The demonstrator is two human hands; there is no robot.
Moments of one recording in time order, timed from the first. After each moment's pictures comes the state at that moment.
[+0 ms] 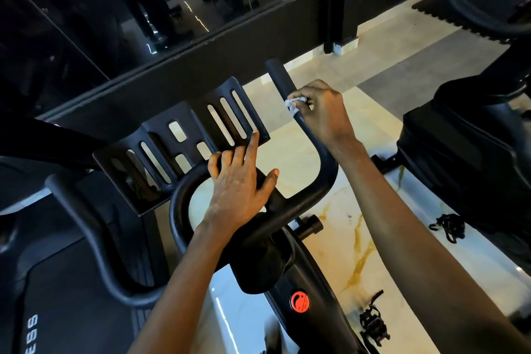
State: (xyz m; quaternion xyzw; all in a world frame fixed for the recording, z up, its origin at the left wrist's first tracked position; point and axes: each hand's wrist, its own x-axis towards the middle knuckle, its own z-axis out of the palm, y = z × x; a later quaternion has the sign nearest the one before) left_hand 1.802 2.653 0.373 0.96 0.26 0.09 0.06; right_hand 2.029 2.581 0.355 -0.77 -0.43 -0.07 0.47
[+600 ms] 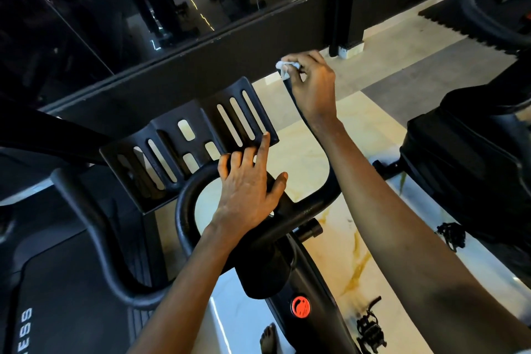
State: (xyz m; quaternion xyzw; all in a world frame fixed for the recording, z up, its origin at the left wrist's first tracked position) left_hand 1.802 2.651 0.372 0.96 0.26 0.09 0.05; right_hand 2.035 2.648 0.381 -0.72 -0.37 -0.14 0.58
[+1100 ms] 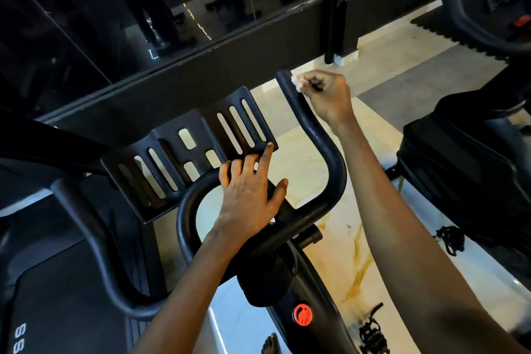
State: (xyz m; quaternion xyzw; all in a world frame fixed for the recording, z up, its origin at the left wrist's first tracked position) left_hand 1.803 2.652 0.372 0.96 0.26 0.09 0.05; right_hand 2.064 2.627 0.371 -0.71 -0.30 0.04 0.63
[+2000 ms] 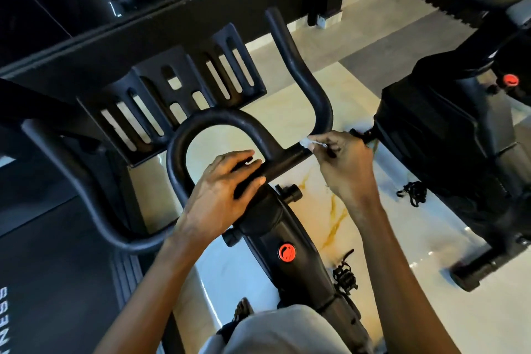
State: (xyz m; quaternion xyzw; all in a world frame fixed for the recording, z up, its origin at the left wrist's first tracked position) left_hand 1.708 2.632 0.348 0.96 0.12 0.19 0.17; right_hand 1.883 2.464 0.338 -0.83 -0.25 0.07 0.49
